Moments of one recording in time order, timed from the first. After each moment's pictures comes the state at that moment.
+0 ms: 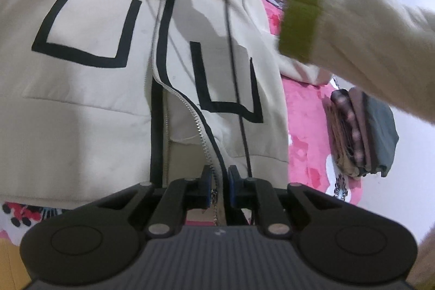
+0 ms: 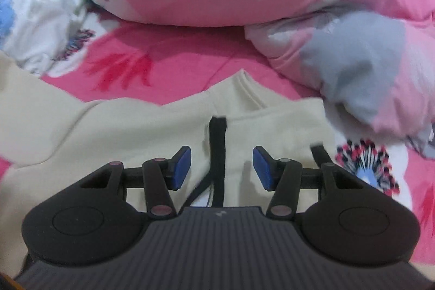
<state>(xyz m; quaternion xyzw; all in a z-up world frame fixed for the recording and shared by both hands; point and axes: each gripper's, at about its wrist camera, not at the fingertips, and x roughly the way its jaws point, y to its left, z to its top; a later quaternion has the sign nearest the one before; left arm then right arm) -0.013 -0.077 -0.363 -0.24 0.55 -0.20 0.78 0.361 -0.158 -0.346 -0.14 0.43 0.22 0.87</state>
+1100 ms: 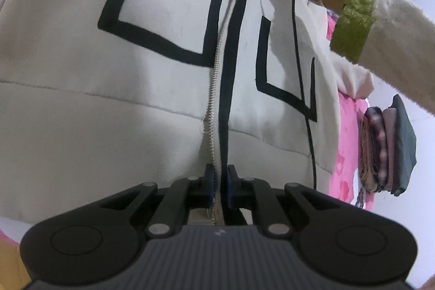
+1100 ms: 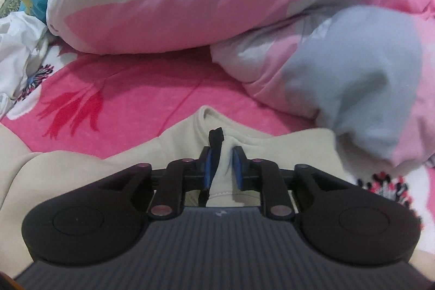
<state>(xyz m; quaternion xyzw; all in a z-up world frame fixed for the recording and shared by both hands) 0.025 -0.039 -0.422 -0.28 0.60 -0.14 0.74 0.419 -0.167 -0.382 -0.08 0.39 0.21 0.89</state>
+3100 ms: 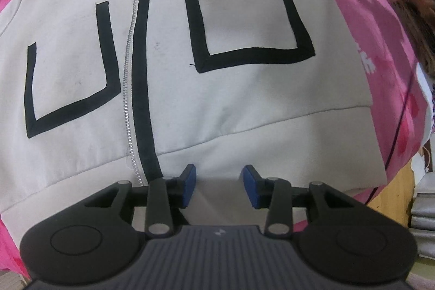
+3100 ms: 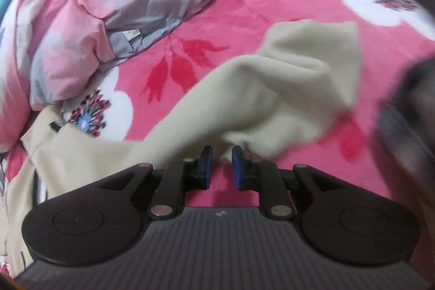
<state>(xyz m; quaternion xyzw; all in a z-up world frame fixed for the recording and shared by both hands) 0.051 -0.163 -0.403 0.06 0.65 -0.16 0.74 0.246 -0.572 -0.358 0.21 0.45 -0.05 0.87</state>
